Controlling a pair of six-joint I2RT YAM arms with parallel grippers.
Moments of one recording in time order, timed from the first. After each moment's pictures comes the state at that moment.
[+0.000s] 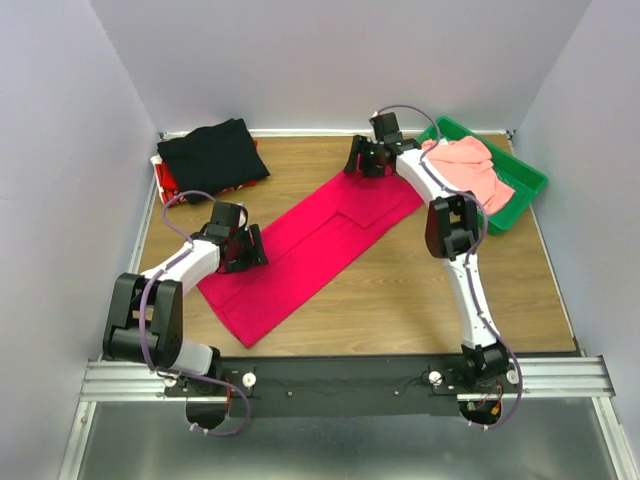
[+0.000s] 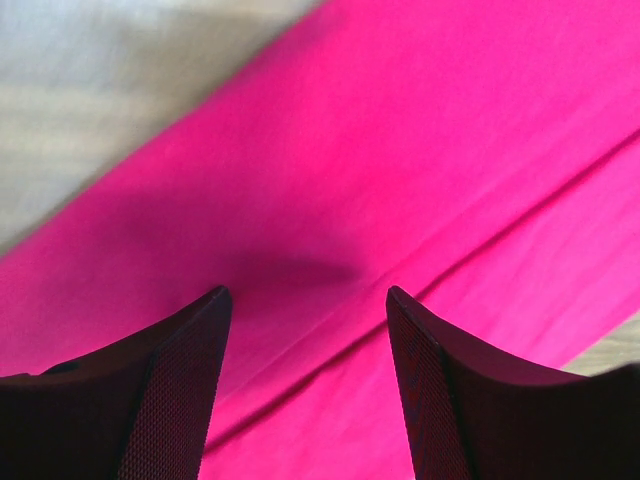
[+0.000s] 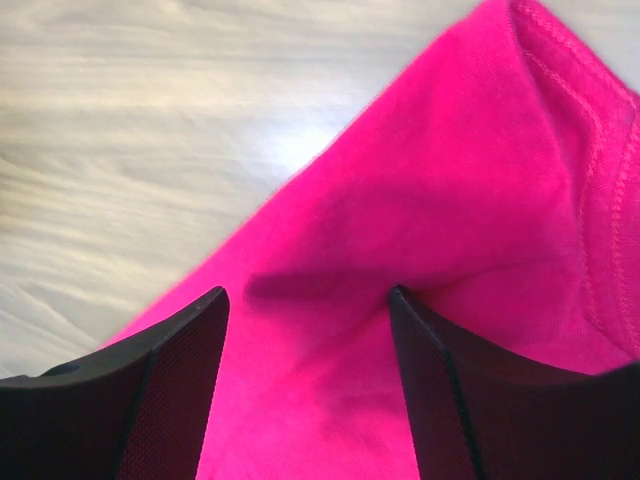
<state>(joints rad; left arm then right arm) -0.18 1.45 0.74 -0.32 0.14 -0.43 0.31 2.58 2.31 -0.58 -0.19 0.43</state>
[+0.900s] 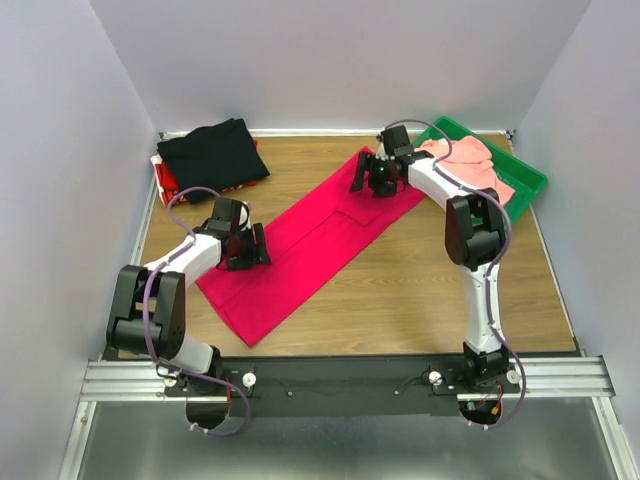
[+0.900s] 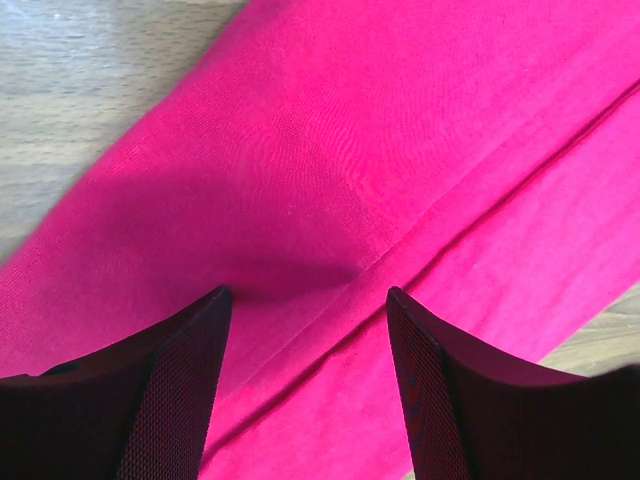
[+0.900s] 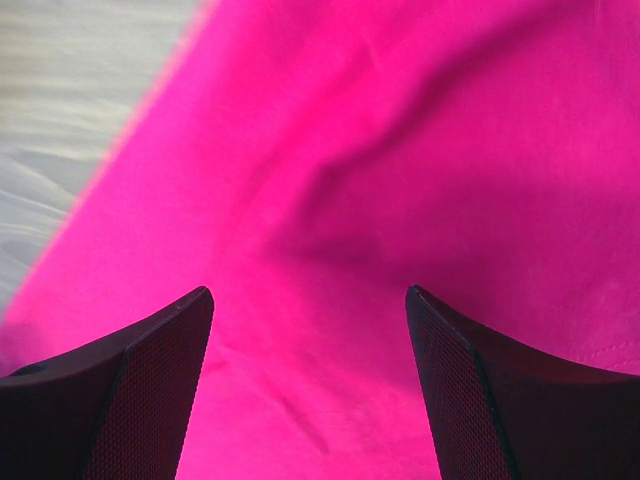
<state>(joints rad) -0.18 1.49 0.78 -0.36 0.19 -0.36 0.33 2.30 1.89 -0.48 -0.25 0.42</state>
